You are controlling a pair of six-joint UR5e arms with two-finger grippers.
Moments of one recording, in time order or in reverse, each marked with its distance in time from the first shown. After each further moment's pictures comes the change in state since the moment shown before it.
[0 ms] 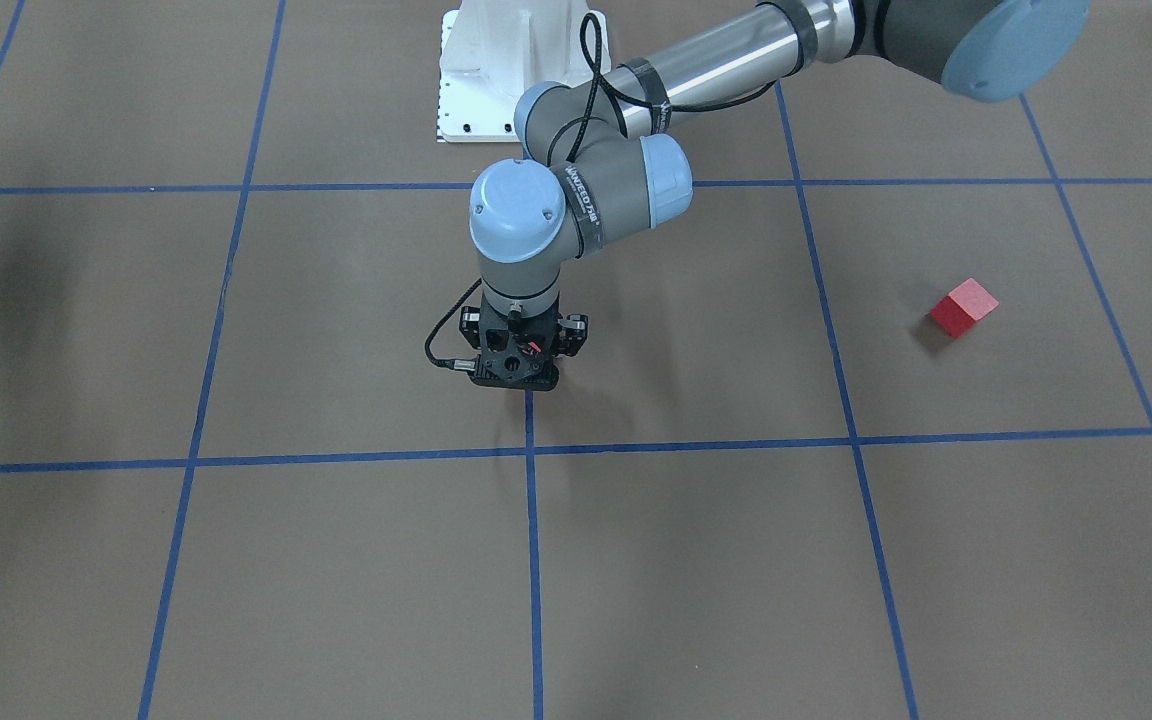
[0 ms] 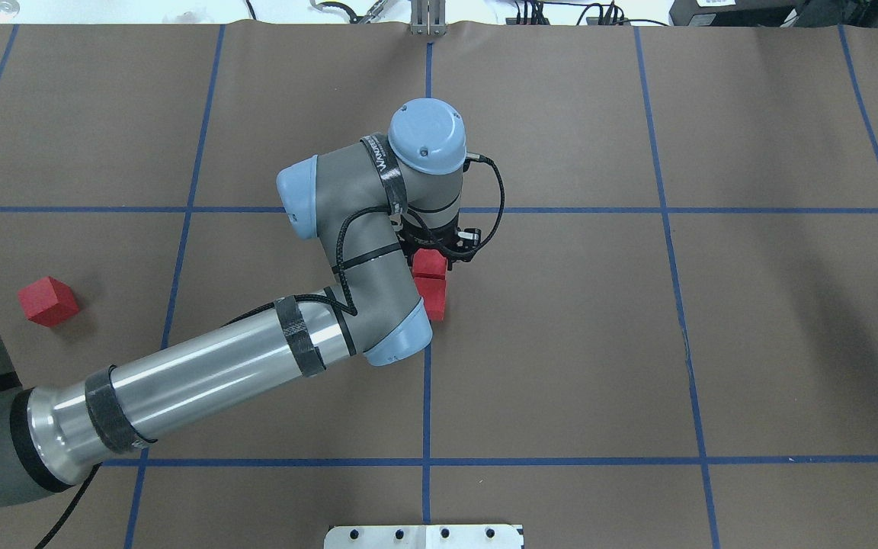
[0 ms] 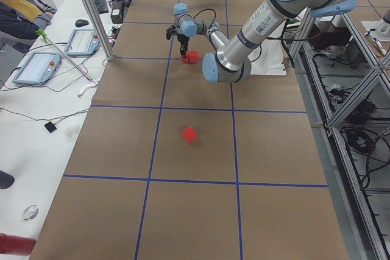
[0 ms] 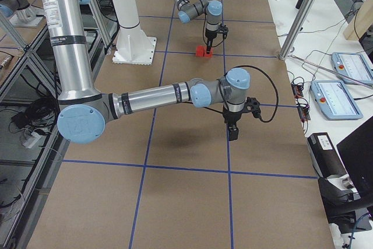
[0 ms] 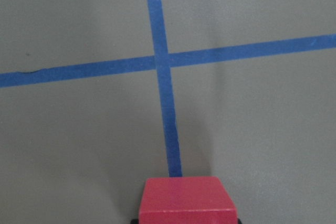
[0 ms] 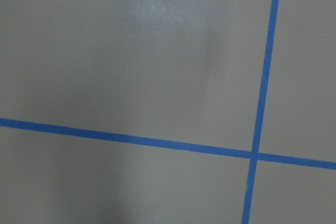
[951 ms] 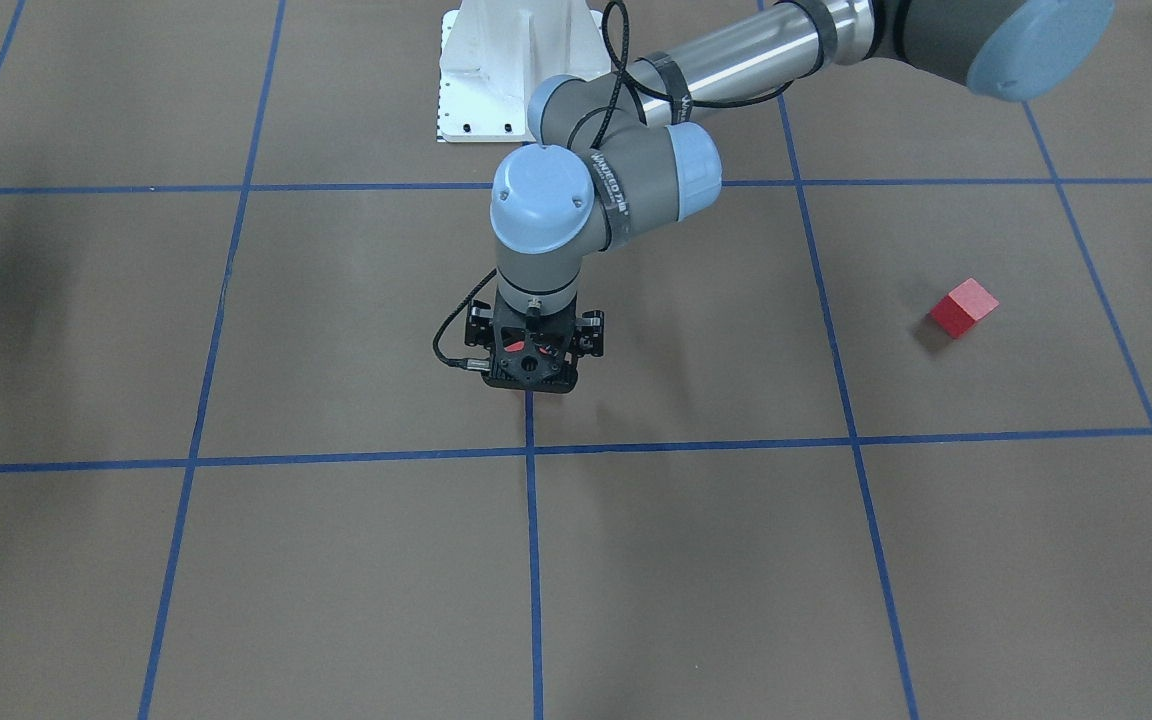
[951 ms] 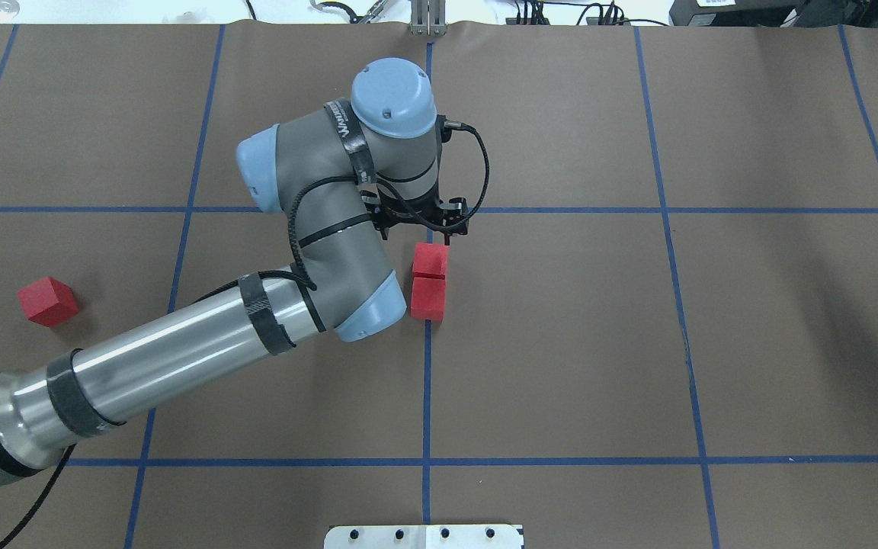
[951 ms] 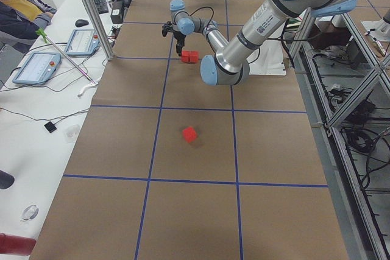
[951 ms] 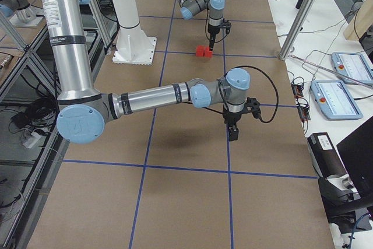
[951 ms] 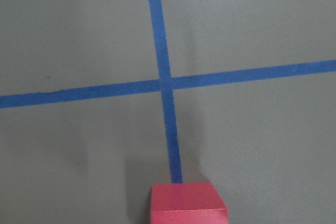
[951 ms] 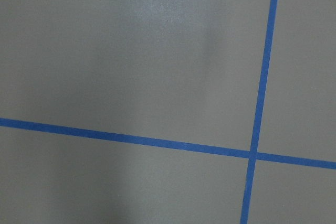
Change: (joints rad) left arm -0.066 0.071 -0.123 0.016 -0.048 0.040; right arm 0.024 -0.006 0.000 -0.001 0.005 -0.027
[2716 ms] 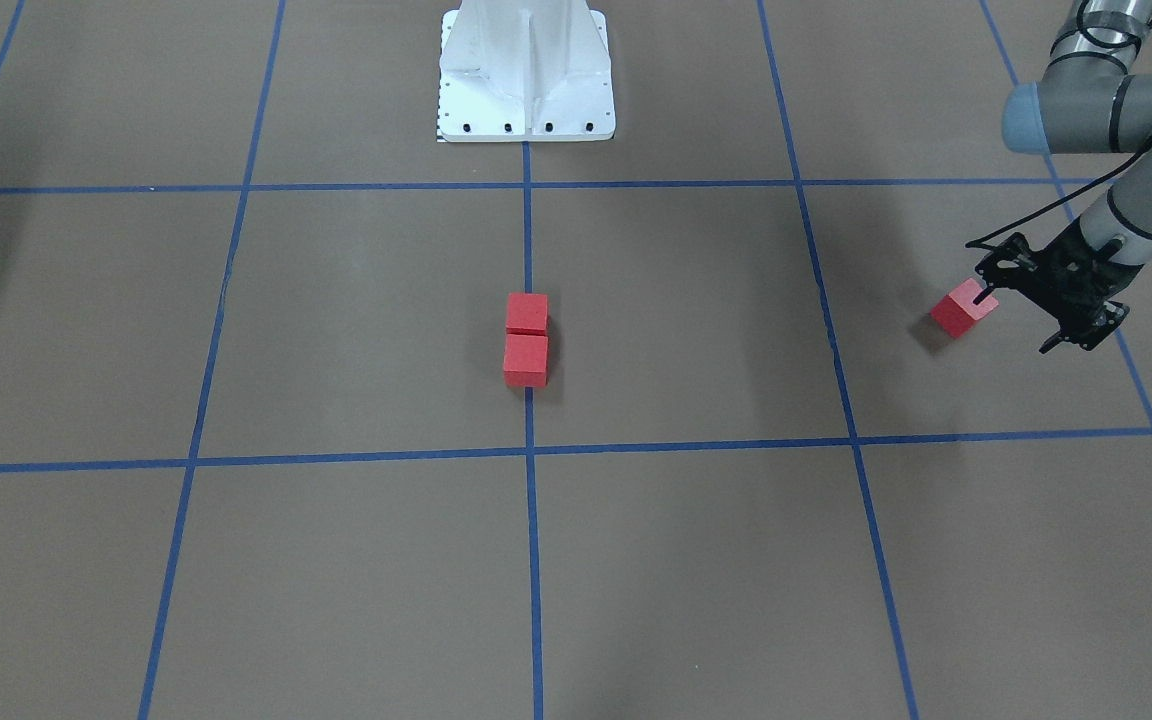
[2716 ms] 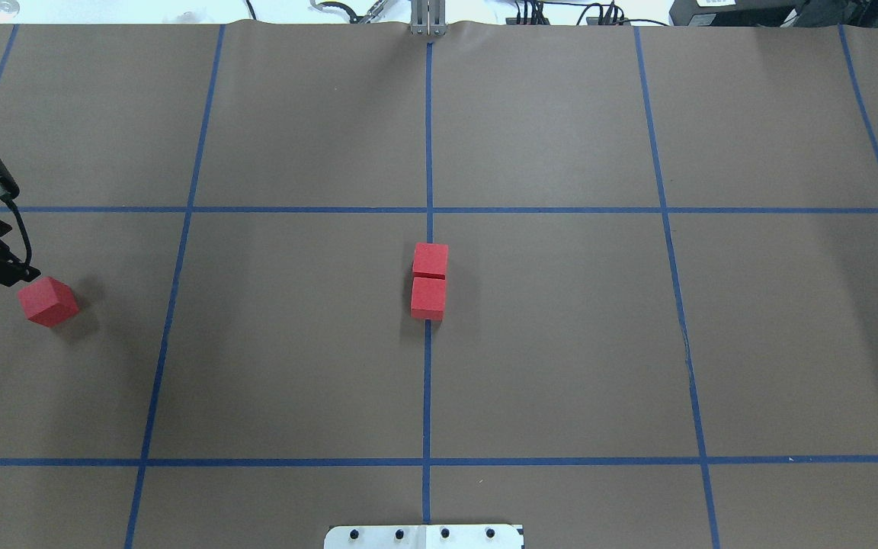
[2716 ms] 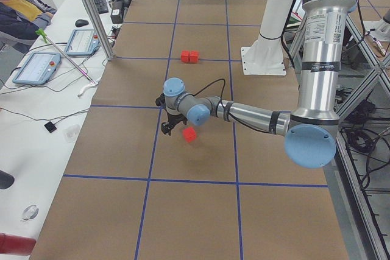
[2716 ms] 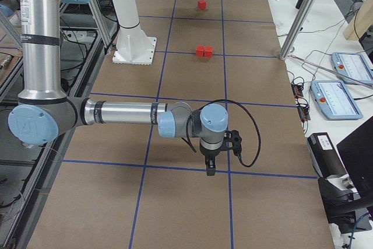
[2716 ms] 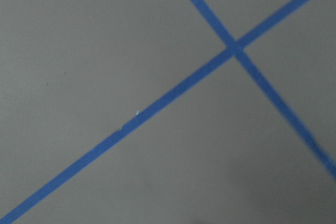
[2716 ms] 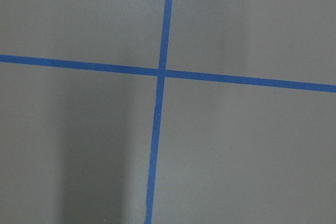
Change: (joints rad) left arm -0.419 0.959 -0.392 -0.377 -0.192 1.137; right arm 0.209 -0.184 -0.006 -0.001 0.107 -0.218
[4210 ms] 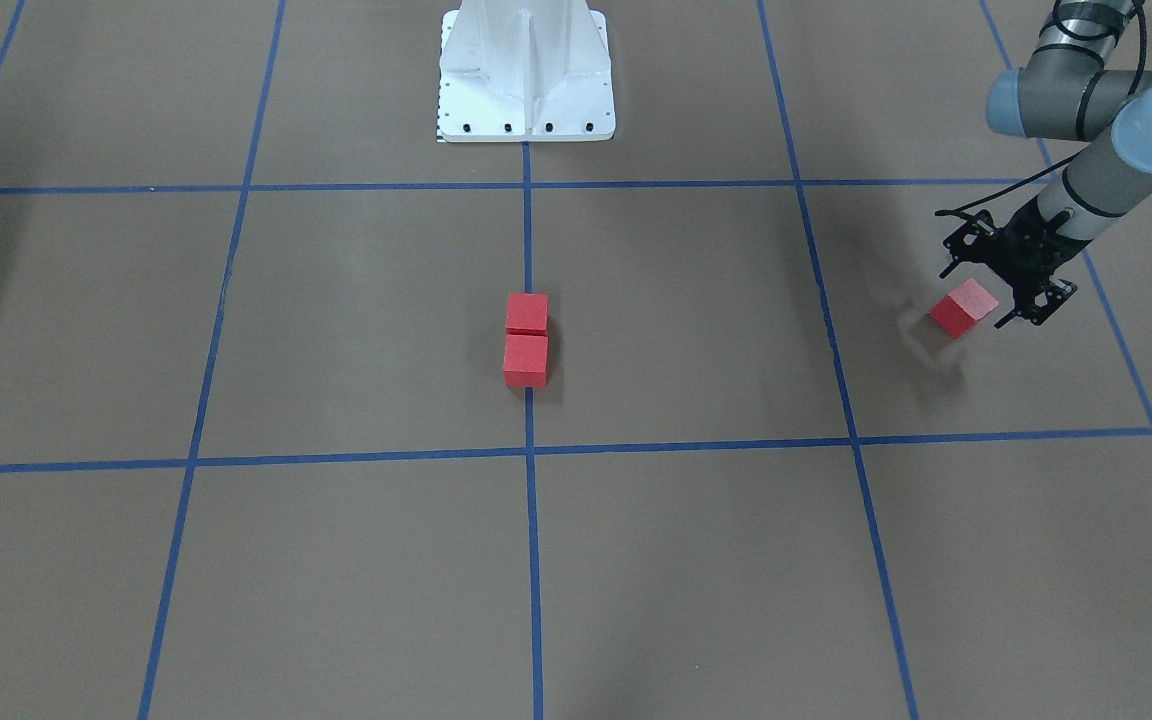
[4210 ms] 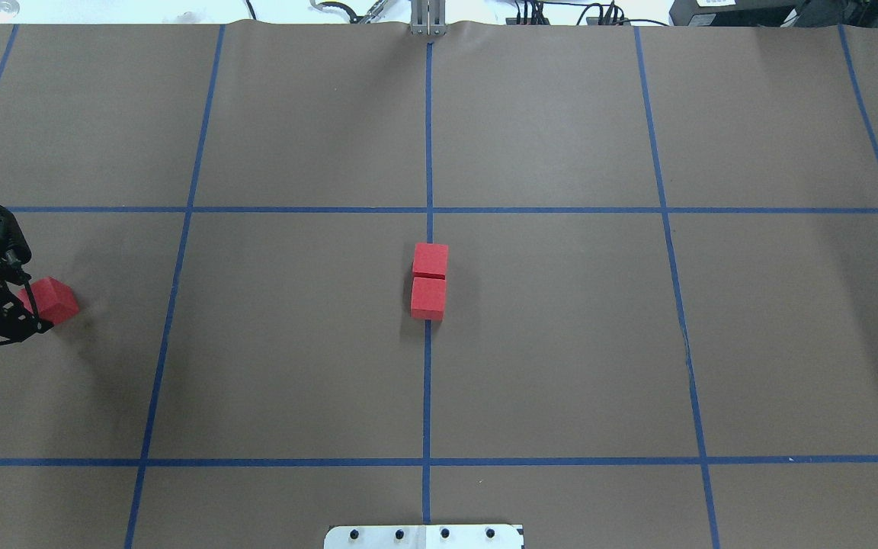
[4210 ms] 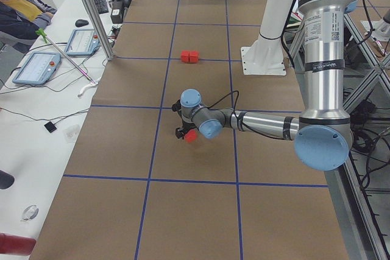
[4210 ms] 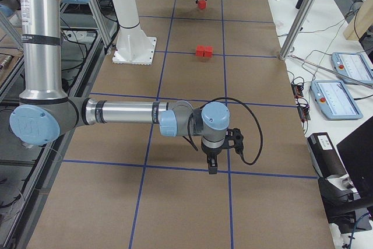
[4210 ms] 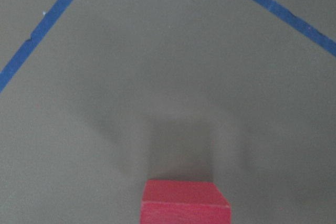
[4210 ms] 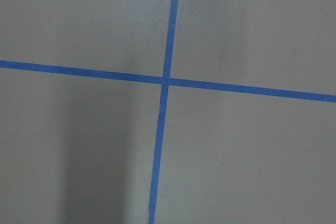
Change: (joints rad) left arm 0.133 0.093 0.022 -0.216 0.037 -0.083; right arm 0.000 0.007 0.002 0.002 0.000 -0.004
